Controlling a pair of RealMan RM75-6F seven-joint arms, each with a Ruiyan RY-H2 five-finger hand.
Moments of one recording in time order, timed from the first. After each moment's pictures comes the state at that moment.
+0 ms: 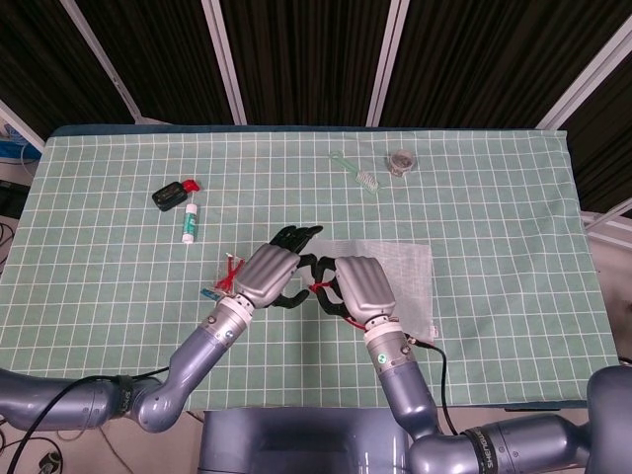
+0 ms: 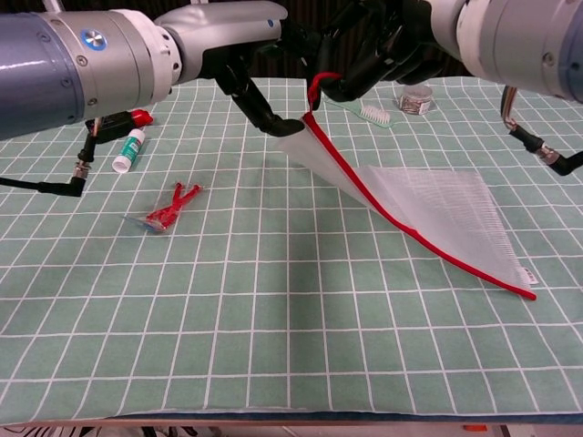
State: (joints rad) left arm -0.97 -1.52 -0.30 -1.82 0.84 0.99 0.48; right arm 0.88 -1.57 0.44 -2.16 -0.55 1.44 -0.73
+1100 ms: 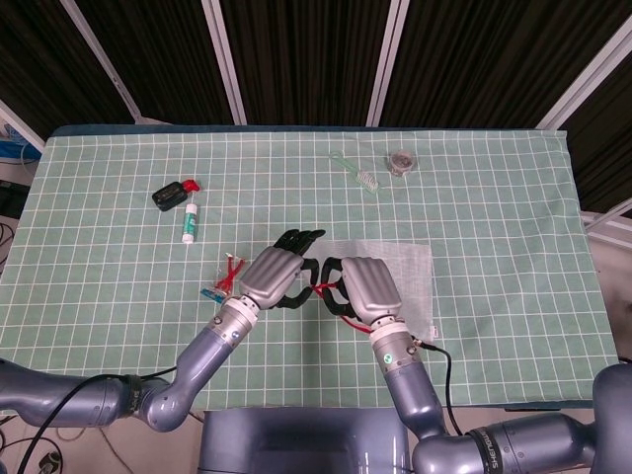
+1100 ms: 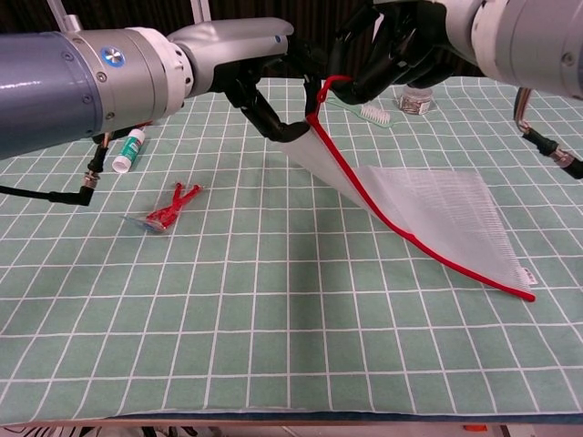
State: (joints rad) left arm -1.01 -1.54 -0.27 -1.79 0.81 1.01 0.45; right arm 0.90 -1.54 0.41 -2.17 -0.54 1.45 -0.69
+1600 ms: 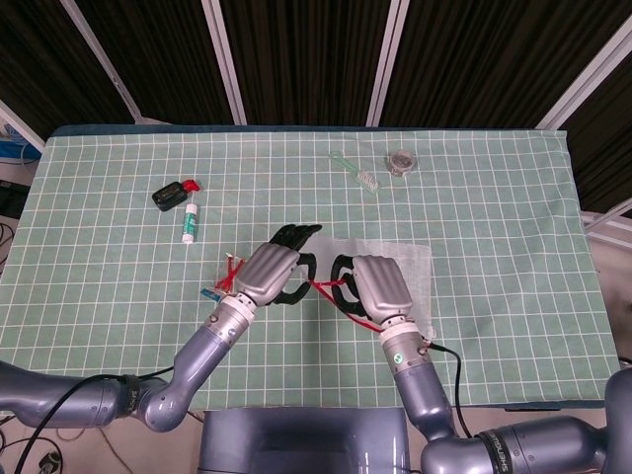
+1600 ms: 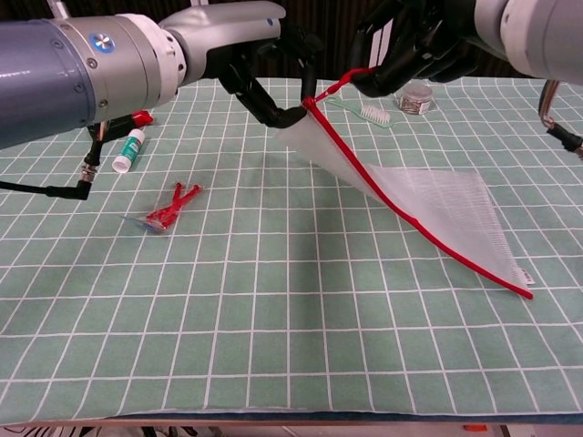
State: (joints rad) left arm -1.00 -1.53 -0.28 -1.81 0.82 1.04 0.42; right arm 0.87 -1.49 0.39 -2.19 -0.55 1.47 -0.66
